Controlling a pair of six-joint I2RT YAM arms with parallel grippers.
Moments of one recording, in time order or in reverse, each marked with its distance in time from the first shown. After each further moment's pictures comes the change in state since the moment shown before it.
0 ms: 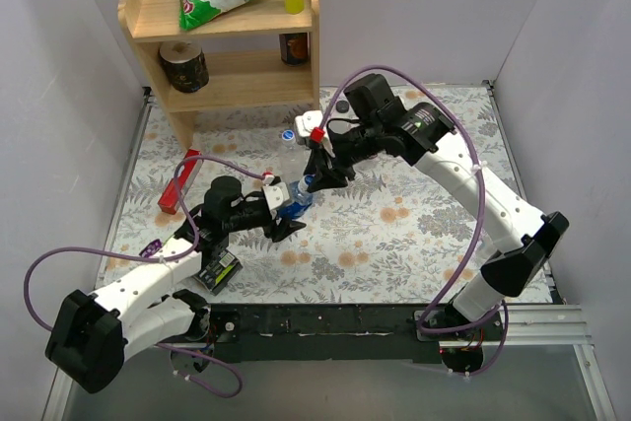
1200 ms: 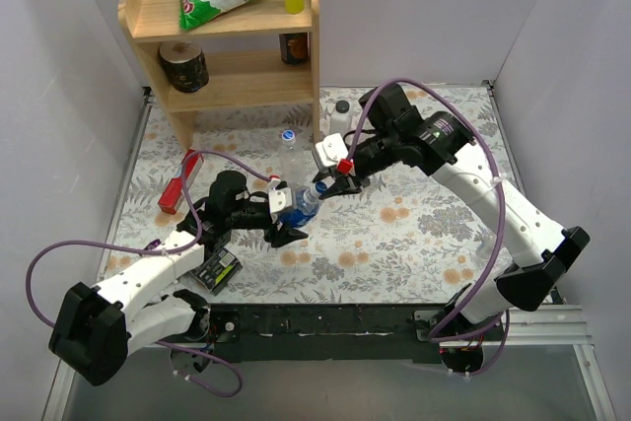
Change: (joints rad) left arm 0.004 0.059 0.063 -0.123 0.158 0.079; right arm -0.012 -0.106 -0.093 -0.030 -0.026 -0.254
